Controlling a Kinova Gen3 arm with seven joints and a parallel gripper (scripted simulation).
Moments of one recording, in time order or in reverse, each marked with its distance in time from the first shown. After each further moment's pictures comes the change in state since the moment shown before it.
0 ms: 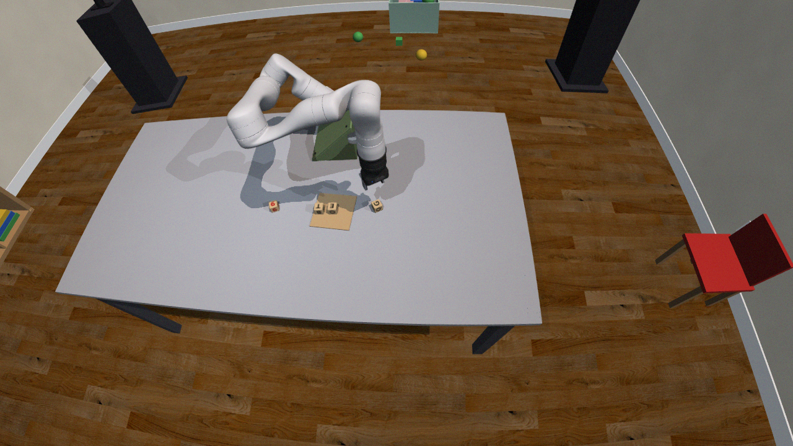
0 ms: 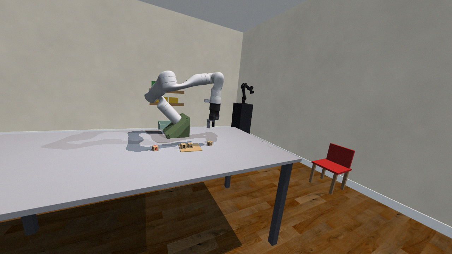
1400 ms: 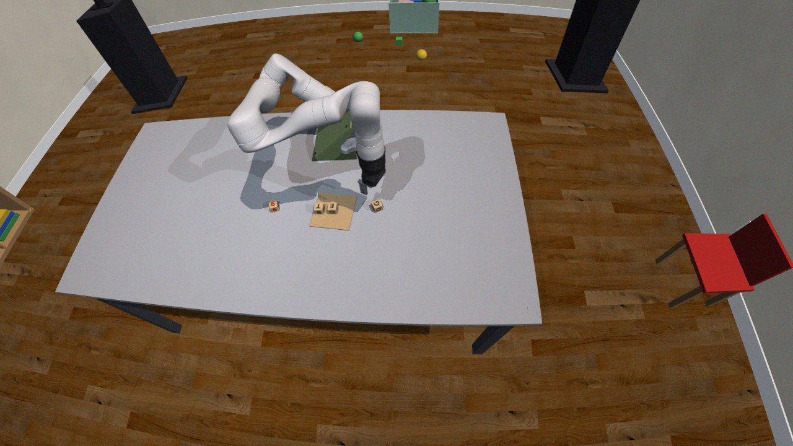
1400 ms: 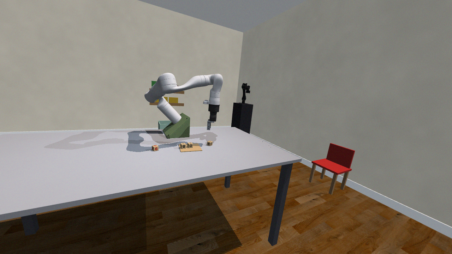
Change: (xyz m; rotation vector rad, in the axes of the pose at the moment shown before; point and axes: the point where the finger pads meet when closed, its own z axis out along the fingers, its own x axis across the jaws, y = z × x) arm -0.014 -0.005 0.009 0.005 -0.004 -0.610
